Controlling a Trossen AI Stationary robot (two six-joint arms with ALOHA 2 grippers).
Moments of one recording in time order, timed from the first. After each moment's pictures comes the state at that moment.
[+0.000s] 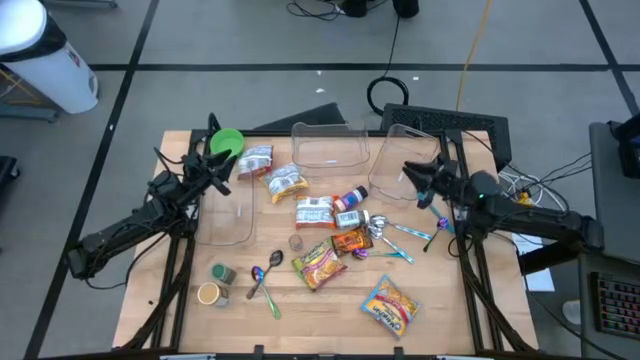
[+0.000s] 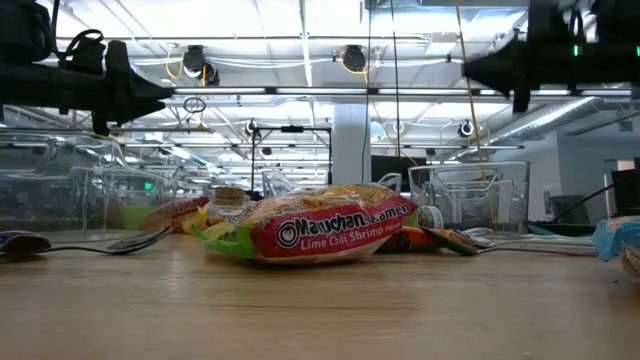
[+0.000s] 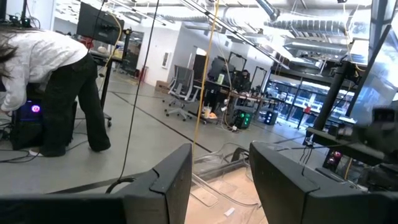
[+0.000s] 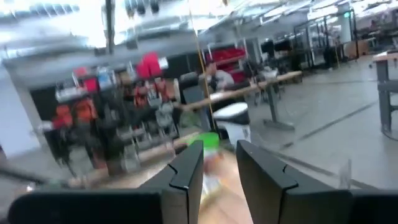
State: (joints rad) left arm 0.61 0.12 0.02 0.29 -0.10 -0.26; right arm -0.34 0.39 0.18 0.43 0.10 0.26
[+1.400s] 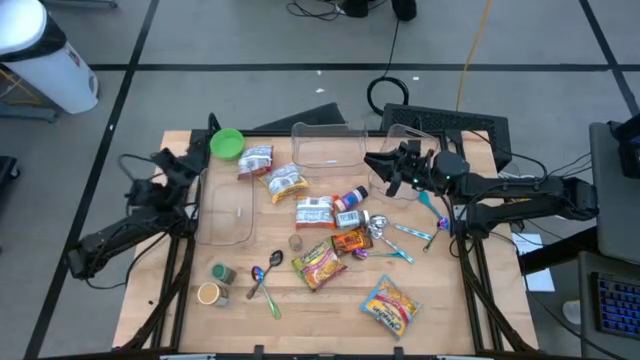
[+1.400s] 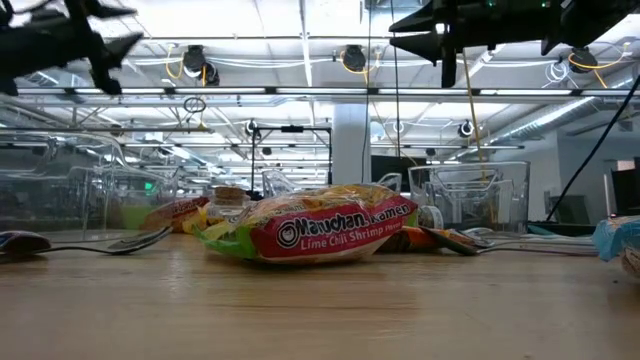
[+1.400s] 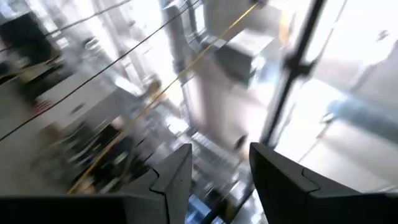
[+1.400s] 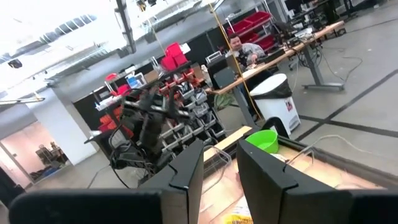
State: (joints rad) left arm 0.61 0.12 0.04 0.80 -0.10 -0.82; right arm -0.23 1.00 0.57 0.58 0.10 0.49
